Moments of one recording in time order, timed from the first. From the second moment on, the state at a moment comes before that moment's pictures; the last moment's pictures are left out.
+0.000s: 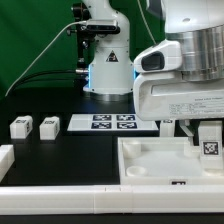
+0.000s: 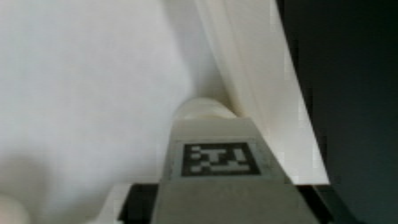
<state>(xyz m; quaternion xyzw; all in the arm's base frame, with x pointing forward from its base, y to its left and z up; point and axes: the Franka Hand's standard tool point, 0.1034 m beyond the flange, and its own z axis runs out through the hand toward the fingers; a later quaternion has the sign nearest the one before) 0.615 0.111 0.070 -0.97 0.24 0.03 0.09</state>
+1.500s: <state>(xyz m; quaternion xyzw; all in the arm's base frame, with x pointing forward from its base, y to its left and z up) 0.613 0.122 0.069 -0.77 0.63 0.08 0.09</state>
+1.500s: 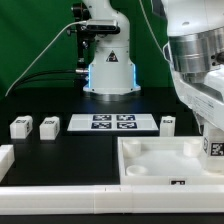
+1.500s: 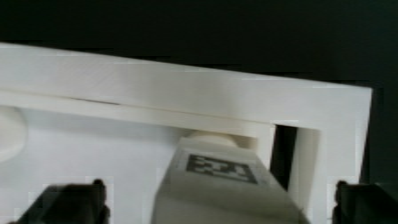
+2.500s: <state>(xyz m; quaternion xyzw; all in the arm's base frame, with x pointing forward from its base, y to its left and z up) 0.613 0.117 0.068 -1.00 0.05 0.01 0.08</state>
